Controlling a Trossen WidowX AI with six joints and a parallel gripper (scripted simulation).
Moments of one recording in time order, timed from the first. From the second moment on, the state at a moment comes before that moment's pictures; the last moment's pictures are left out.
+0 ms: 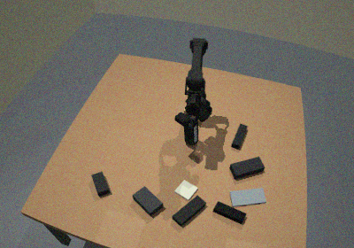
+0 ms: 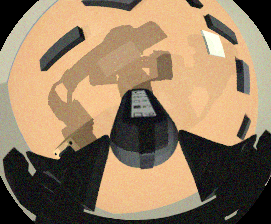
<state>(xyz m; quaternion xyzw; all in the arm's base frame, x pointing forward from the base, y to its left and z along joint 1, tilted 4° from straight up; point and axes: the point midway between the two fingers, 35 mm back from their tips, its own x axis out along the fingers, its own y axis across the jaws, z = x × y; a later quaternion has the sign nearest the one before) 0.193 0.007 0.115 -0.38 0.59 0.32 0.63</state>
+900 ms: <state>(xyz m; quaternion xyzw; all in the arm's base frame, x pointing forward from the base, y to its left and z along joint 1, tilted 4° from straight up) 0.205 0.027 0.115 -0.38 0.59 0.32 0.64</state>
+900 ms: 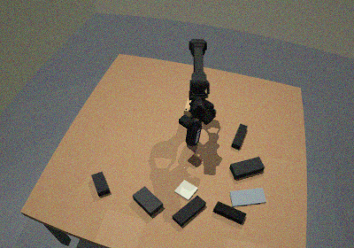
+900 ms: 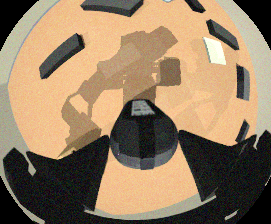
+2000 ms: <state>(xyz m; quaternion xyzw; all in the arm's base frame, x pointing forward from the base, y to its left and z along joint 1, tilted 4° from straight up) 0.220 0.051 0.111 -0.37 0.59 0.32 0.64</state>
